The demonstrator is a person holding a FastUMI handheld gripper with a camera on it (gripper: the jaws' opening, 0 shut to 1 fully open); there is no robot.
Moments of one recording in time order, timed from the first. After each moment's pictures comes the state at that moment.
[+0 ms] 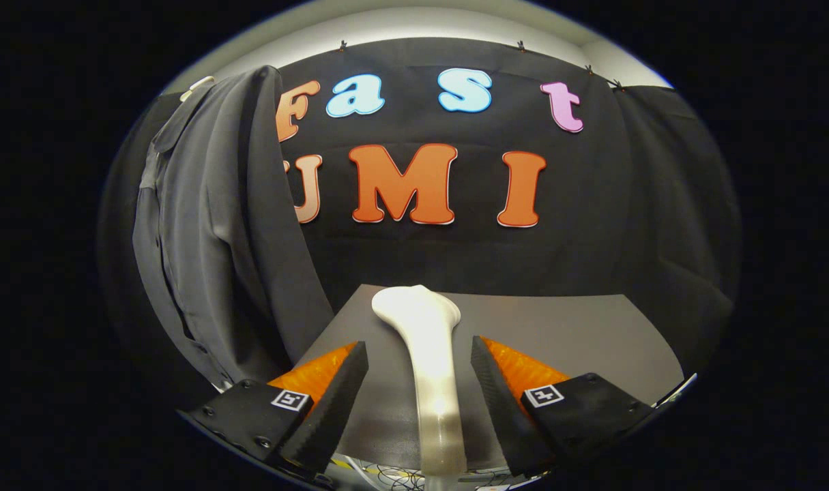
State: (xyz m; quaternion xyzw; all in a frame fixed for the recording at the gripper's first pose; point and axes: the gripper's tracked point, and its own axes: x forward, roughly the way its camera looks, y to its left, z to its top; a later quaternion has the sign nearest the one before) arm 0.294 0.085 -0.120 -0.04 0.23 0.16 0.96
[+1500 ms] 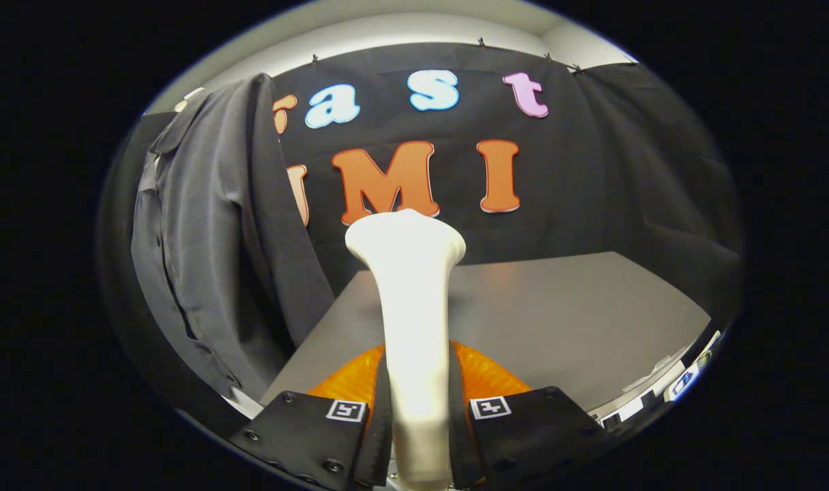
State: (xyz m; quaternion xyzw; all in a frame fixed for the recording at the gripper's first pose) arm 0.237 0.086 -0.130 0.02 0.18 0.12 0.97
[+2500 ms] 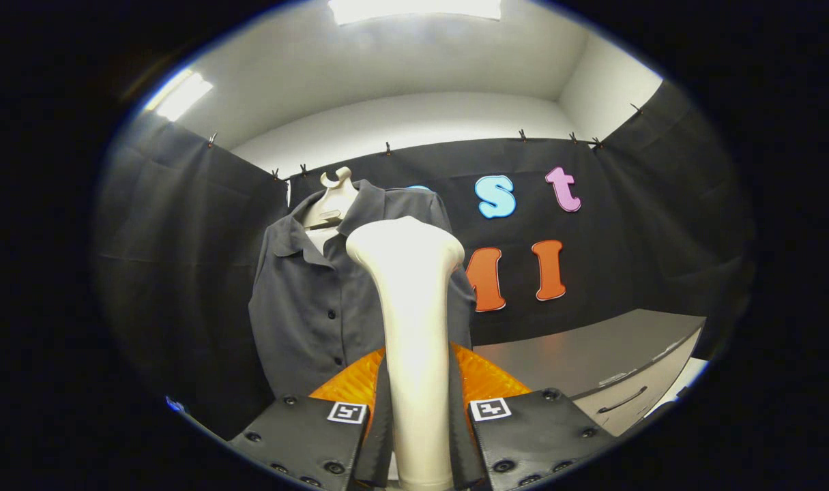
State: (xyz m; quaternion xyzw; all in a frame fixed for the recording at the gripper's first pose) arm 0.049 0.257 -0.012 0.05 -0.02 0.18 0.98
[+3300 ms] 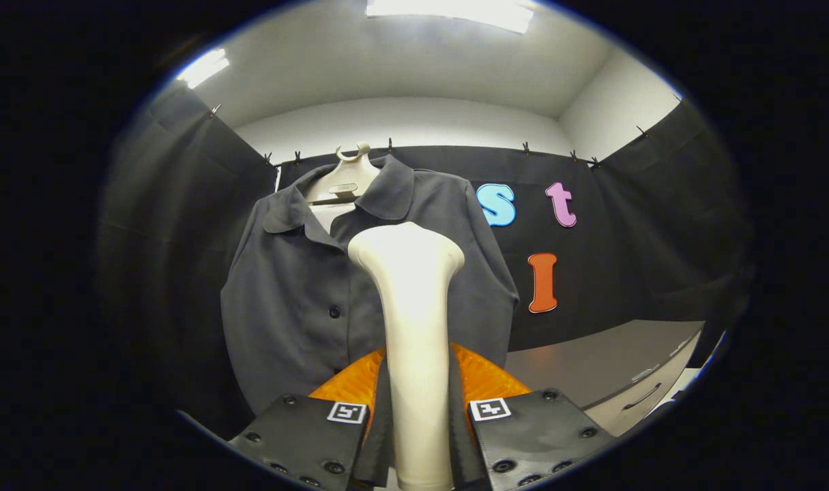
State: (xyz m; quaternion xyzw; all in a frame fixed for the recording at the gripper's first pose) arm 0.094 0.335 -0.037 0.01 -0.05 0.14 0.99
